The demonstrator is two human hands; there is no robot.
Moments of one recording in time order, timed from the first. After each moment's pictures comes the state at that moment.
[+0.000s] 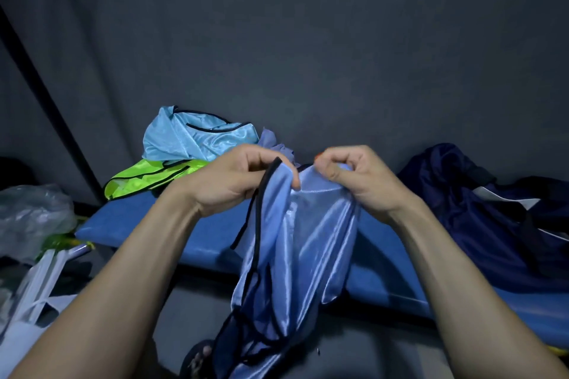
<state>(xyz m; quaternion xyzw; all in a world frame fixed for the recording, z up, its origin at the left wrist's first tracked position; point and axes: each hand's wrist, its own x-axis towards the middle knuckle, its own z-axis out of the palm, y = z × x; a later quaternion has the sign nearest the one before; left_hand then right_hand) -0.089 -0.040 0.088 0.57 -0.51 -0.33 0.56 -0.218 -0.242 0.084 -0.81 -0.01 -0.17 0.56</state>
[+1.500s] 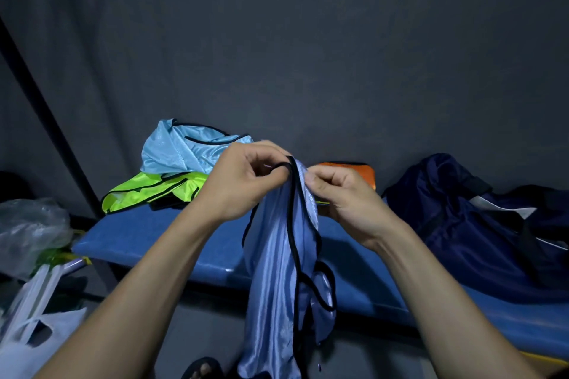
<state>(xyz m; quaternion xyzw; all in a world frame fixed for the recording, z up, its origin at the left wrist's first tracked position) -0.092 -0.058 0.088 0.63 -0.51 -0.05 0.57 -0.214 -0.218 0.072 -0.74 0.04 -0.15 0.66</state>
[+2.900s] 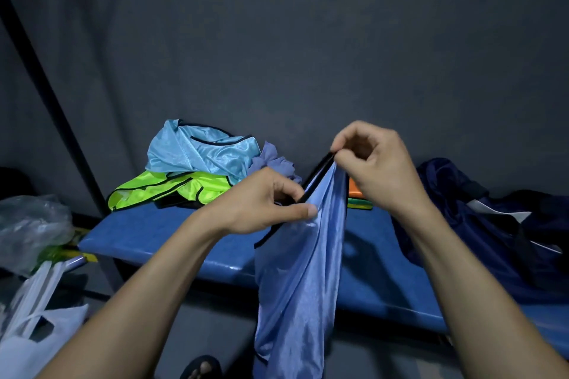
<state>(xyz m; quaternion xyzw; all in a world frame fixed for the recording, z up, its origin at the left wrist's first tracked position) -0.105 -0.047 0.085 0.66 -0.59 -0.18 0.42 -0.224 -0.222 0.124 -0.84 0.04 -0.37 0.40</state>
